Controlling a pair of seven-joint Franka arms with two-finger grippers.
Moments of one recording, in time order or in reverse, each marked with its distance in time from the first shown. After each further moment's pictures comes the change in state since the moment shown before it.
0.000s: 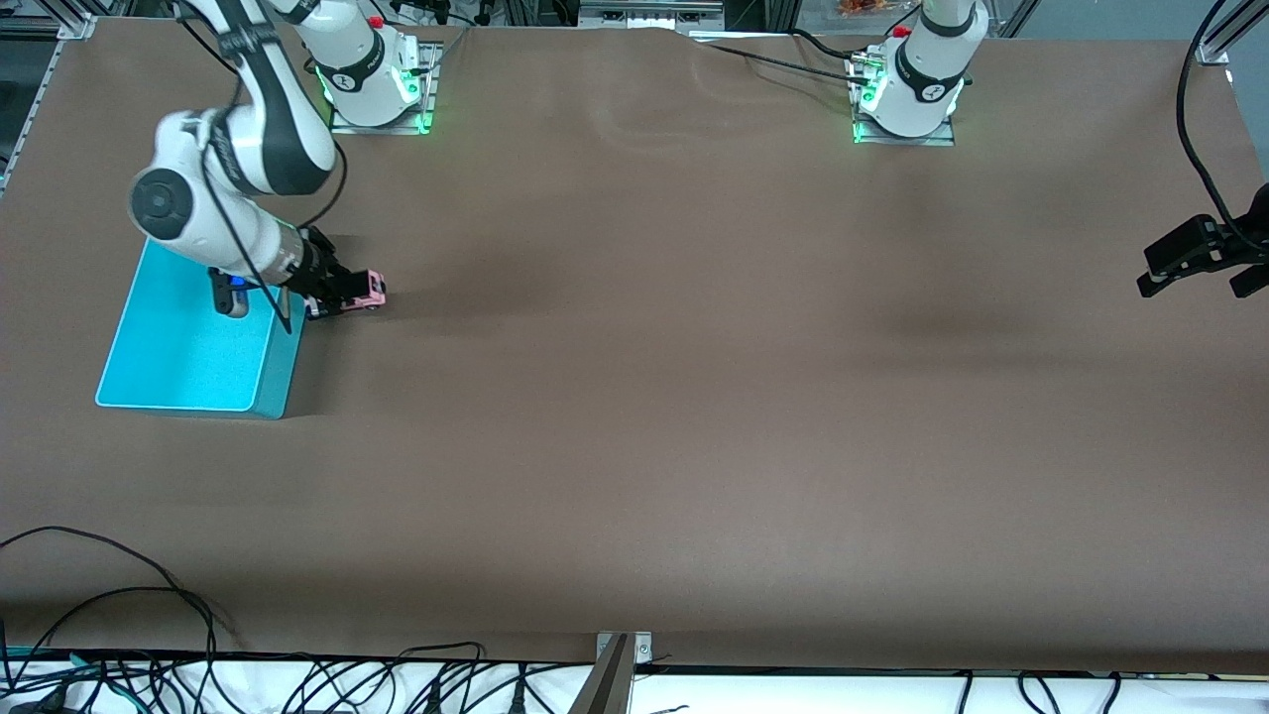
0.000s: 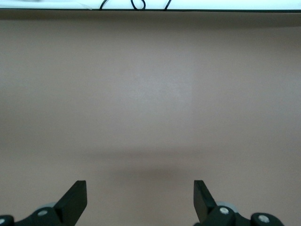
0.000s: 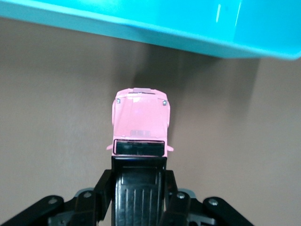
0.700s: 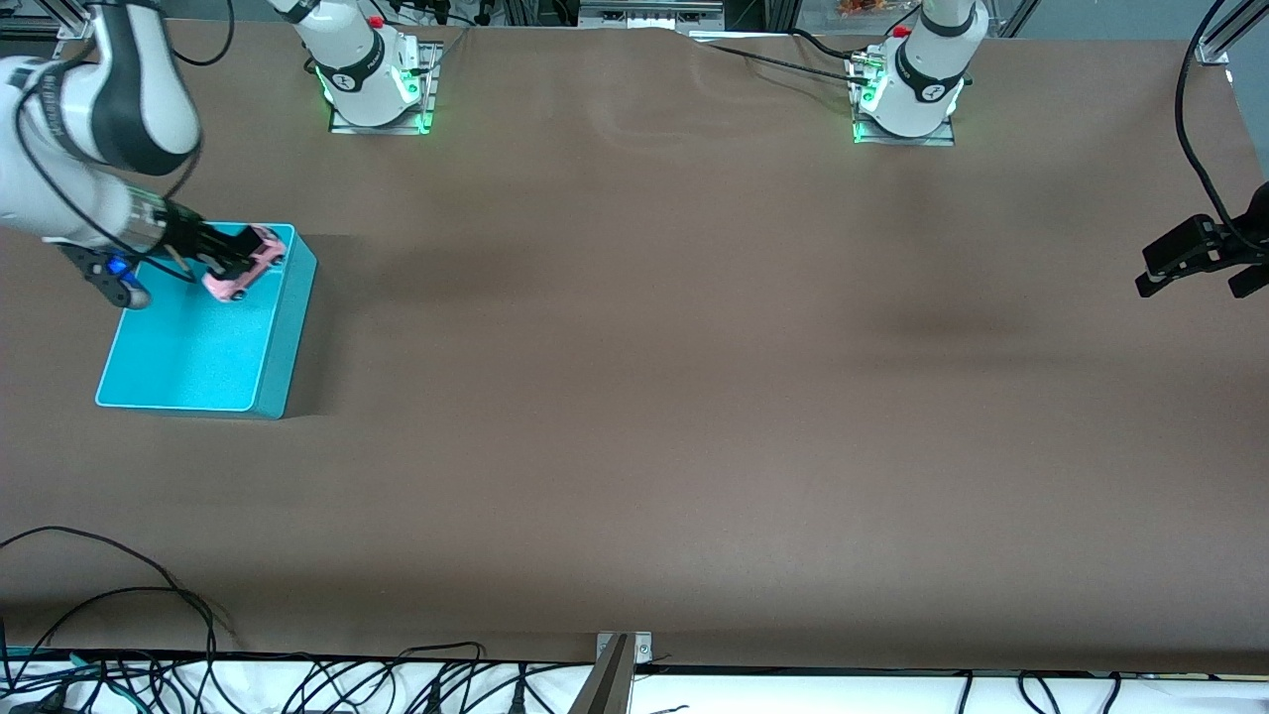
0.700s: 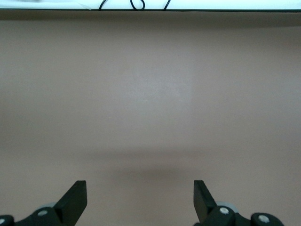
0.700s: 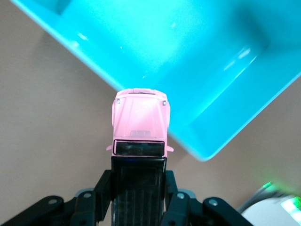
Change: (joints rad) left arm 0.000 0.000 -0.002 0.000 0.000 0.000 0.000; right arm -0.046 -0.080 -0.250 0.047 -0.082 -0.211 -0.801
